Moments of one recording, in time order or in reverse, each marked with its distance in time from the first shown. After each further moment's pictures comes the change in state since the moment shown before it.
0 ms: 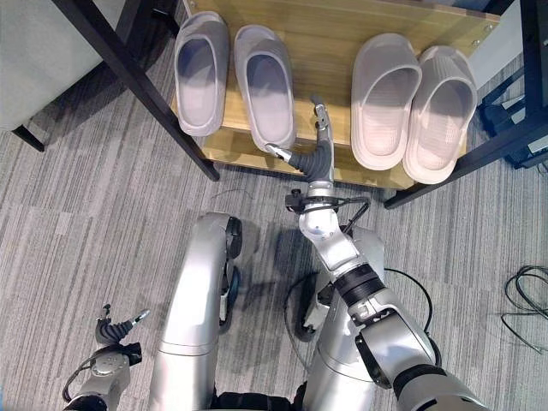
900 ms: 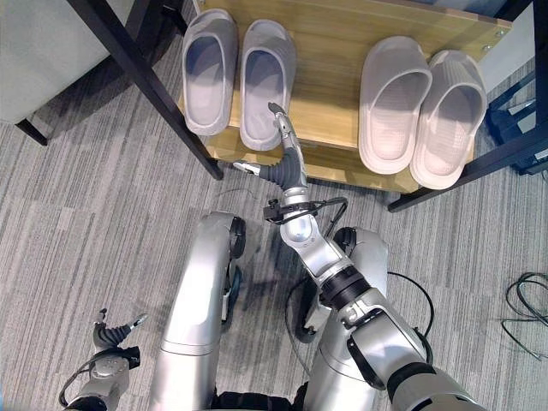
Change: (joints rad) left arm -0.010 -0.001 0.000 0.044 0.040 0.002 0.034; right arm -0.019 0.040 0.058 0.000 -0.064 0.000 0.057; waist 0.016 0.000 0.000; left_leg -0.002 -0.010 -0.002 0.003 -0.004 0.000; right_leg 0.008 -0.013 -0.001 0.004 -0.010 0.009
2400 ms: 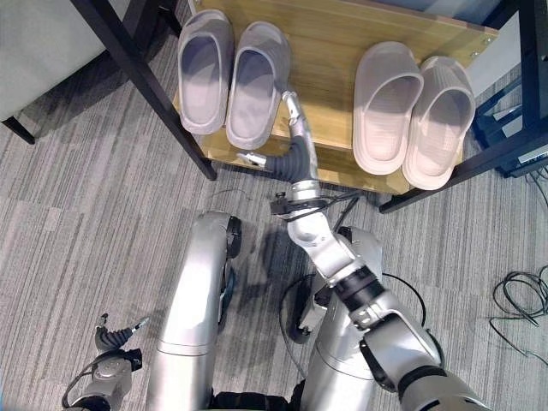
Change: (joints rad) left arm -0.030 -0.027 0.016 0.065 0.000 0.005 0.000; right arm 0.055 -0.135 -0.049 -0.268 -0.139 0.003 -0.054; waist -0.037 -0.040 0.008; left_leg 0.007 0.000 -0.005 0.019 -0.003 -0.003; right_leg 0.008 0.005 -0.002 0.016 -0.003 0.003
